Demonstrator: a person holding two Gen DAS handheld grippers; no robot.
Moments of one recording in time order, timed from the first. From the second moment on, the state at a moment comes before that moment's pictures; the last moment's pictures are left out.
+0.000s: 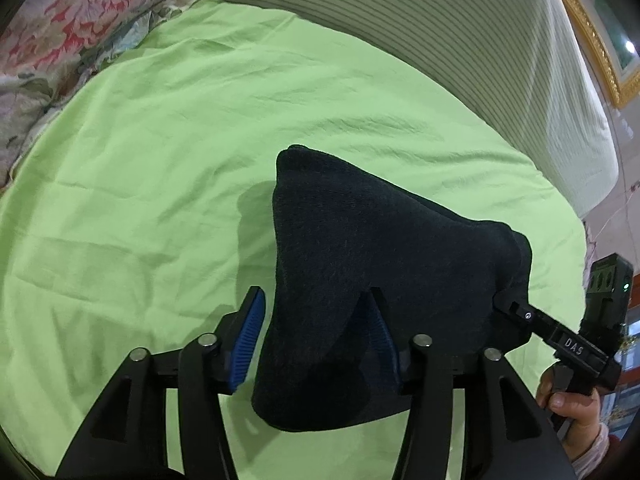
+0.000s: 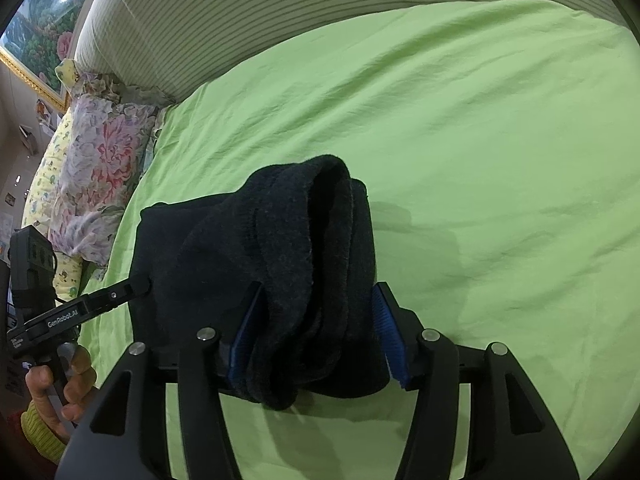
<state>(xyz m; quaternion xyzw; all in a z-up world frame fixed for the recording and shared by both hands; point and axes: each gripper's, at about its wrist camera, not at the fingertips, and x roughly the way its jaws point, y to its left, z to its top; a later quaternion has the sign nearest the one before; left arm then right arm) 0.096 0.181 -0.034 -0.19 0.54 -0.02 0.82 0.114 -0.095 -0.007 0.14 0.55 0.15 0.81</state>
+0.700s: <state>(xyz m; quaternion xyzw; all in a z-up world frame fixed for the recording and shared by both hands) 0.045 0.171 -0.010 -0.15 0.52 0.00 0.84 0.073 -0.084 0.030 0.07 0.49 0.17 0.85</state>
